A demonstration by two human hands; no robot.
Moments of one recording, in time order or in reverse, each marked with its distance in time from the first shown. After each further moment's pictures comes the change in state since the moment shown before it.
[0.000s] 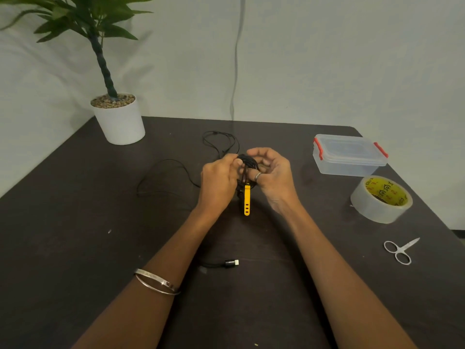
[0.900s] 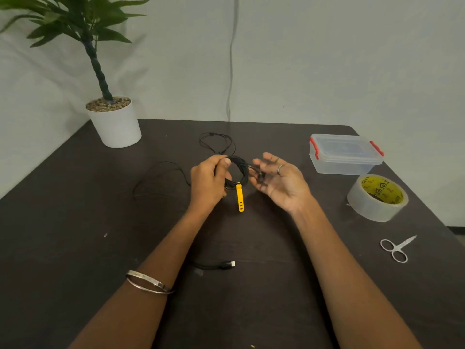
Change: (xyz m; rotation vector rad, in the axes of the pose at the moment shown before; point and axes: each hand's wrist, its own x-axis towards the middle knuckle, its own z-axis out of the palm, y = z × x) left_hand 0.000 -0.005 -0.003 -0.288 -0.031 -0.346; right_hand 0.007 -0.003 -0.029 0.568 0.051 0.476
